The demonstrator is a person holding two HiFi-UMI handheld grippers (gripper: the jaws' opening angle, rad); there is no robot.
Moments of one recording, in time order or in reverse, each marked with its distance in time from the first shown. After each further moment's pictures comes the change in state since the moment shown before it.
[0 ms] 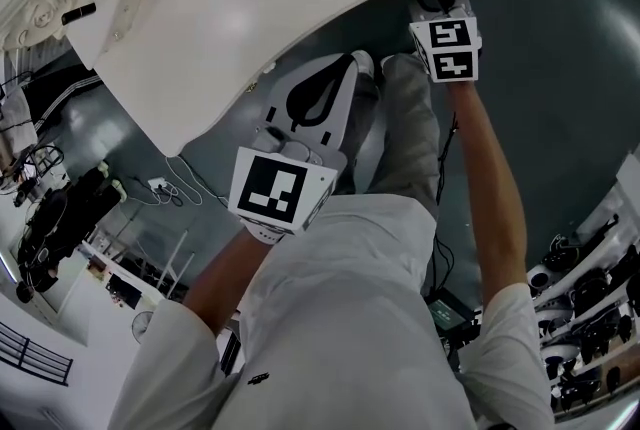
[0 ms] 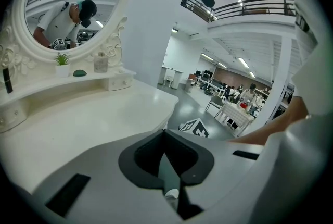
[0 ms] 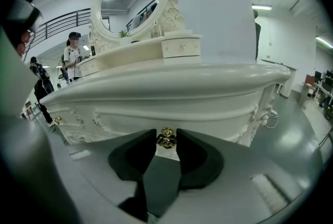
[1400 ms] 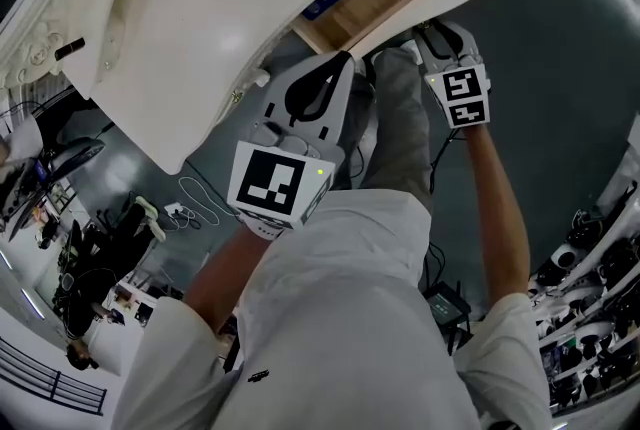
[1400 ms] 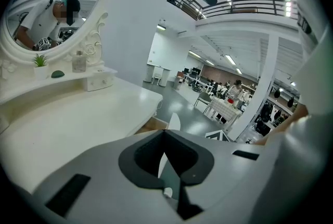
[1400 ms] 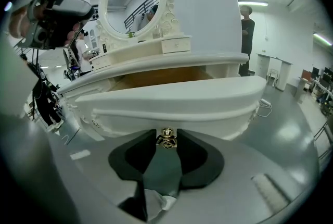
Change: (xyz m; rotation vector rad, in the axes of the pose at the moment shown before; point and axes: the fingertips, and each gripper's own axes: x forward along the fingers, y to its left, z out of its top) left arm 0.013 -0.050 -0.005 0.075 0.021 -0.113; right arm -0.112 0.001 -0.085 0.034 0.039 0.006
